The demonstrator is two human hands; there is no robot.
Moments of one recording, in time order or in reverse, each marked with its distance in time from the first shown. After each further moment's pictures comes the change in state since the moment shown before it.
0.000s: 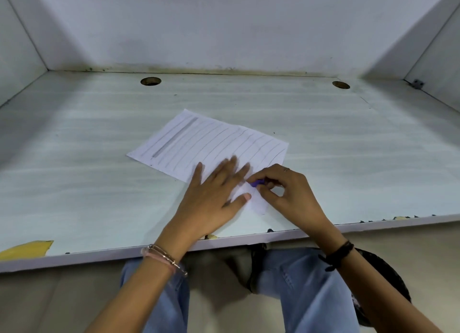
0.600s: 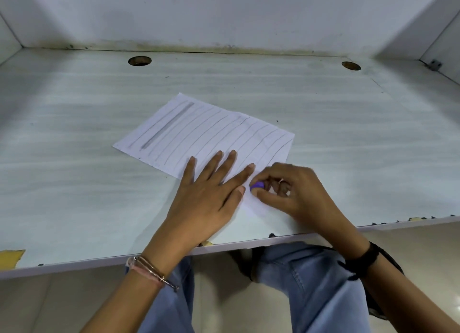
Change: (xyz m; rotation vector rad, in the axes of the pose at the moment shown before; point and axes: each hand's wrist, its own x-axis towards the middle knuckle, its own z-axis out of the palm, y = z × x) left_hand 0.001 0.001 0.007 0.024 -0.038 -0.046; right_hand 0.008 0.000 -0.011 -0.076 -0.145 -0.004
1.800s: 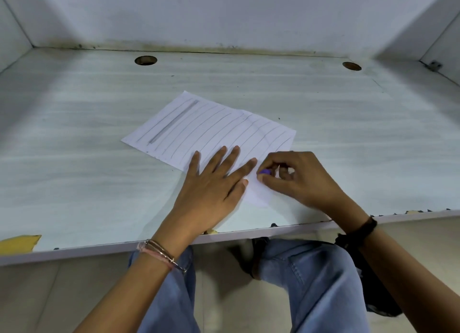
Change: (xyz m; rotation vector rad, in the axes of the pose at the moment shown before) left_hand 0.000 -0.001 -0.001 0.003 -0.011 0.012; right_hand 0.008 -0.007 -0.016 -0.006 -0.091 0.000
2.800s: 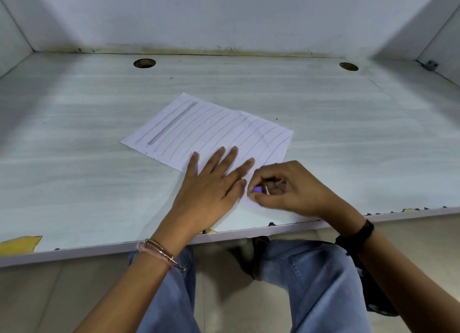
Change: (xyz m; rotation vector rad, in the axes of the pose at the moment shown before) left_hand 0.000 0.001 -0.001 0.030 -0.010 0.006; right_hand -0.006 -0.008 0.006 0.073 -0.169 -0.025
